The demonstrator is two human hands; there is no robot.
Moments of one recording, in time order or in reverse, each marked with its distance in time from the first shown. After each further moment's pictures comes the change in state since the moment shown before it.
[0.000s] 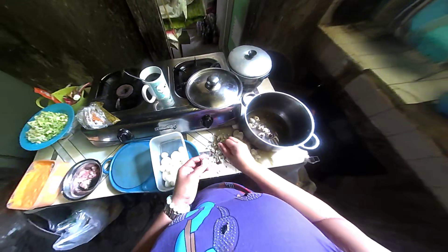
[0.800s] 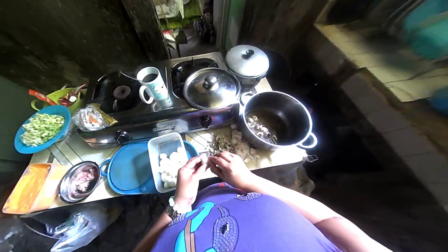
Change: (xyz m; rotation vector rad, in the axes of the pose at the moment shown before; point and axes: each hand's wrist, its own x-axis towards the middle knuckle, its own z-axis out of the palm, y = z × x) left_hand 0.002 -0.006 0.004 0.092 0.033 0.095; right_hand -0.022 -0.018 0.023 -0.108 0.248 -0.509
